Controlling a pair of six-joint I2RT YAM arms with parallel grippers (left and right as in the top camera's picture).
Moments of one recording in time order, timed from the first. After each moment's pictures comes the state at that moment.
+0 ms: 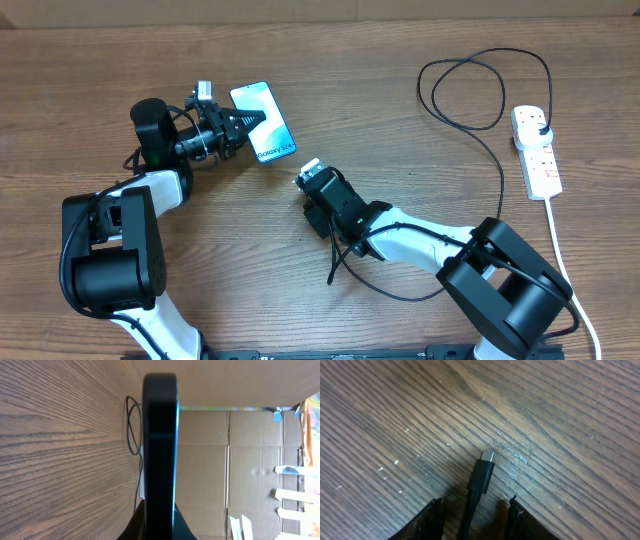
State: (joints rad) left arm 0.11 1.93 0.91 0.70 1.19 -1.23; right arm 0.80 1.85 0.92 -0.02 0.14 0.11
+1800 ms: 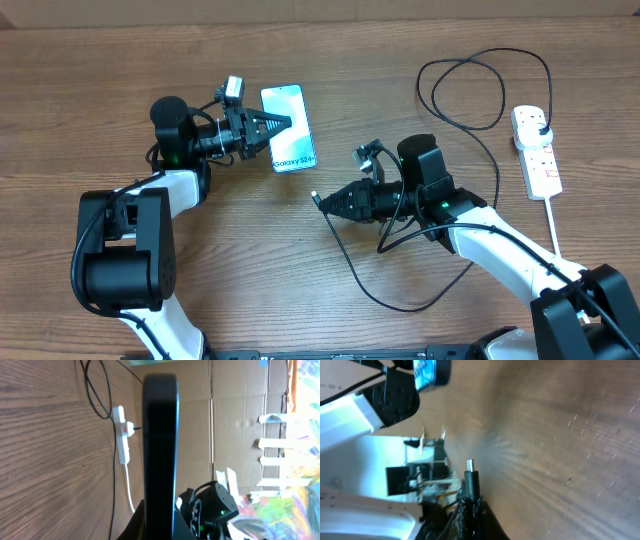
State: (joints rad) left arm 0.02 1.93 0.90 0.94 1.34 -1.38; right arm 0.43 1.52 0.74 0.05 -0.99 0.74
